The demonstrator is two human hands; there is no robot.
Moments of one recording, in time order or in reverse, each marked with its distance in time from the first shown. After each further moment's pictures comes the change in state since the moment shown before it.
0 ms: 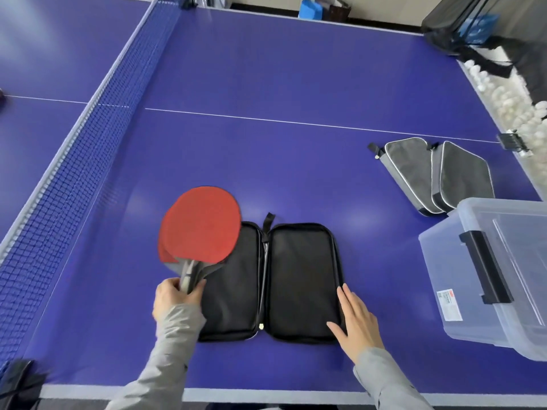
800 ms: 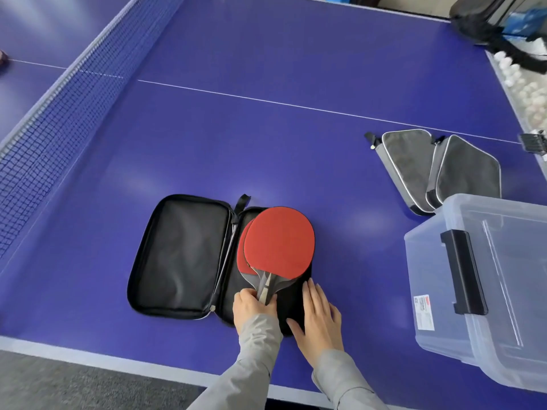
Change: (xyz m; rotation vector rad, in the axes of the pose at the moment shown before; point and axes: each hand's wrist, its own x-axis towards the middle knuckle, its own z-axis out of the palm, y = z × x) left_hand -0.164 0.048 0.183 -0.022 -0.103 -0.087; right_hand 0.003 0.026 0.018 0.075 0.098 -0.146
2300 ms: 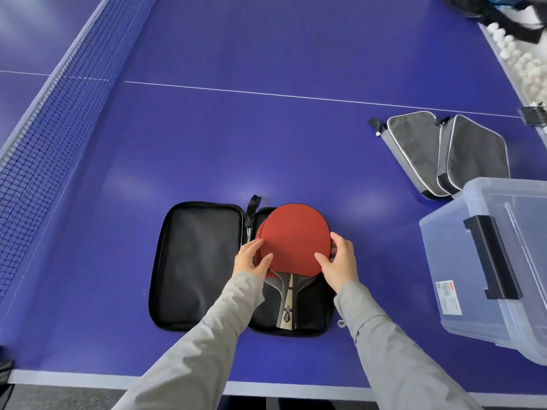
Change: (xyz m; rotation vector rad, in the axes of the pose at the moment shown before) left_hand 0.089 0.038 -0.066 -0.230 -0.367 0.364; right_hand 0.095 -0.031 -0.059 0.785 0.125 0.379
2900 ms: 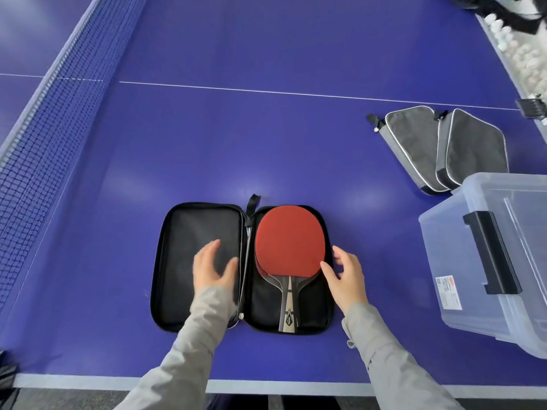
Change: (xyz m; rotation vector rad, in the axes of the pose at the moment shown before) left_hand -0.015 -0.018 -0.049 0.018 0.316 0.023; right_hand -0.028 0.030 -0.003 0.000 0.051 -0.088
